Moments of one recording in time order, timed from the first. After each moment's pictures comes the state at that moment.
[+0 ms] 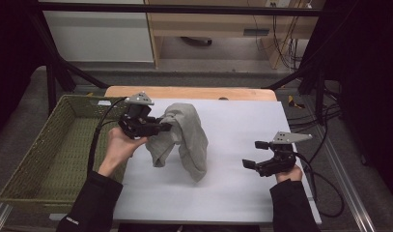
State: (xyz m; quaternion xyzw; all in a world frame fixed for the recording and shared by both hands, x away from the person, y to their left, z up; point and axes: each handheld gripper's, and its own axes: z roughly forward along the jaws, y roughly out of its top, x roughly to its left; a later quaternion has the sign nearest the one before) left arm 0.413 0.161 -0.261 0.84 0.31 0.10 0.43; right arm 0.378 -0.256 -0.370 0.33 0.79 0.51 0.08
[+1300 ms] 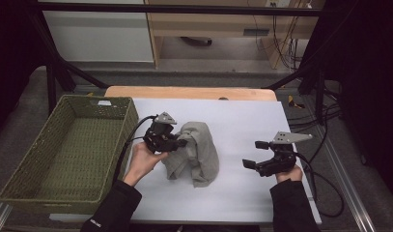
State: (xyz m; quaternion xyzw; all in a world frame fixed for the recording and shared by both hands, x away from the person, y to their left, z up) left arm 0.418 0.117 -0.331 0.86 0.32 0.08 0.40; right arm 0.378 -0.256 -0.370 0.33 0.79 0.51 0.08
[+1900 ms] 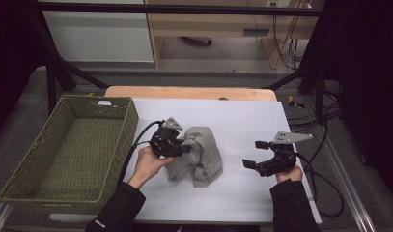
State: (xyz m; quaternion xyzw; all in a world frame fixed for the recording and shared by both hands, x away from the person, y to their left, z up) left arm 0.417 0.106 -0.346 0.86 0.31 0.07 0.39; right arm 0.377 -0.256 -0.369 0.33 0.79 0.52 0.08
